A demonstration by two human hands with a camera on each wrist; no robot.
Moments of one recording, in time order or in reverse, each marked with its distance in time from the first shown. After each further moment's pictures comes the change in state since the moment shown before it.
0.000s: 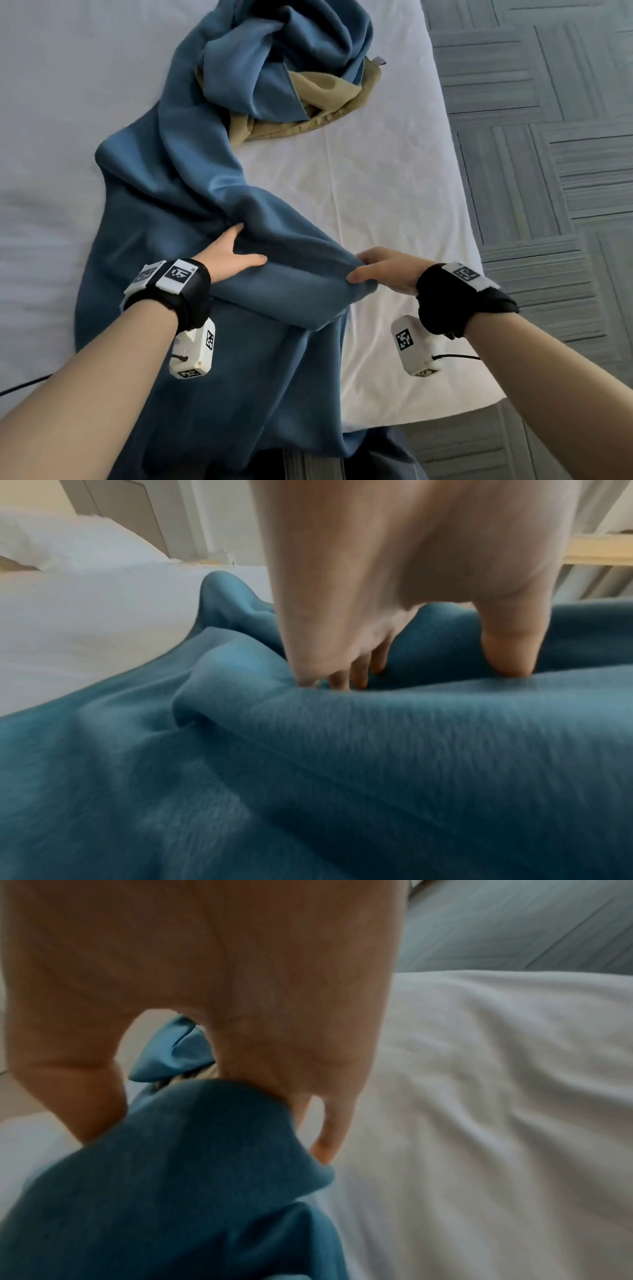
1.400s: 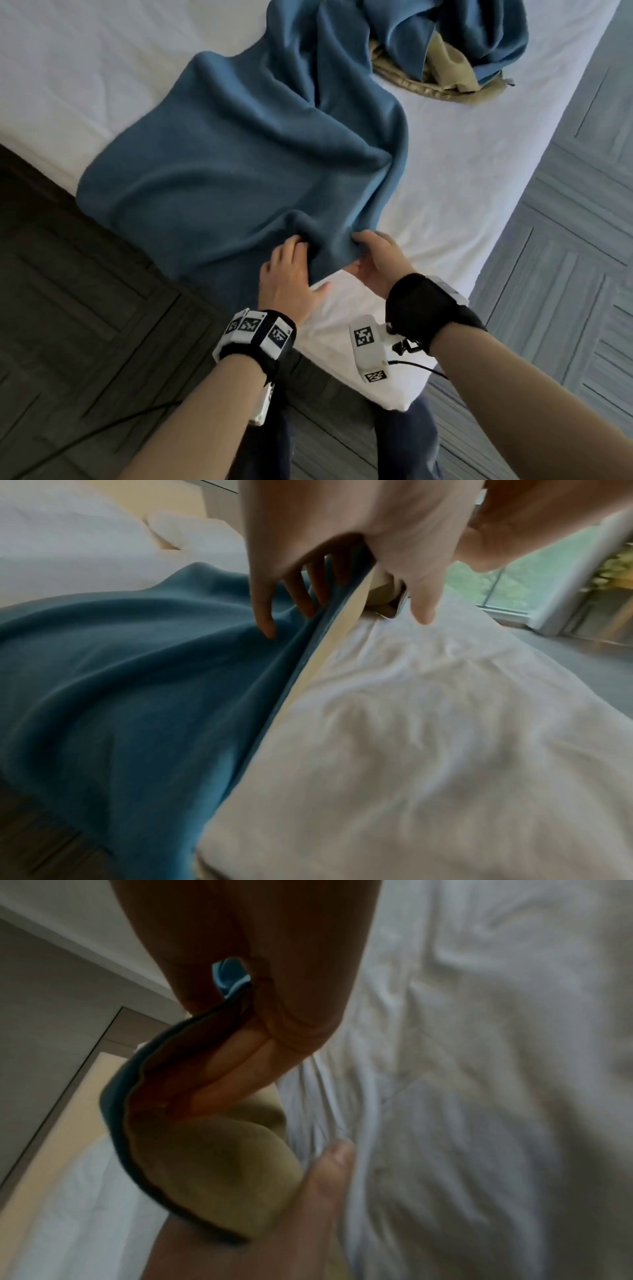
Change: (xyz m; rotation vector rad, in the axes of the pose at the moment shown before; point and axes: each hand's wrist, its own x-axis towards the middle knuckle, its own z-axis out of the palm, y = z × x) left_hand -0.169 0.059 0.303 0.005 0.761 -0.162; right_hand -0.065 0.083 0.027 0.397 -0.085 -0.081
